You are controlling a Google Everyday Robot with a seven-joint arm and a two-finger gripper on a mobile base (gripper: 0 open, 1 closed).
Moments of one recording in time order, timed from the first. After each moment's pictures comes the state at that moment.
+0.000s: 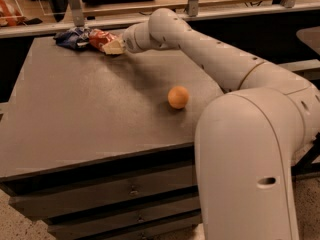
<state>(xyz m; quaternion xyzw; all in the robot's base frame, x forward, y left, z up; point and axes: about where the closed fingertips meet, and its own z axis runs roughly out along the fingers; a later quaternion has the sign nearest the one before) 0.837 0.134 0.846 -0.38 0.75 0.23 0.49</state>
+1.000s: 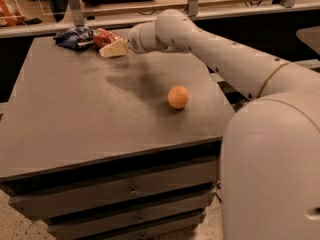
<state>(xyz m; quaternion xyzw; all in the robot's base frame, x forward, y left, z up) 0.810 0.118 0.868 -0.36 0.75 0.23 0.50</state>
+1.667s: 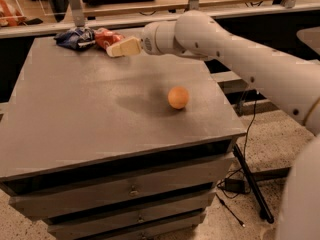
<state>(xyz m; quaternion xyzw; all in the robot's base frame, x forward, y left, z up) 0.764 0.078 0.902 -0.34 0.74 0.23 0.54</state>
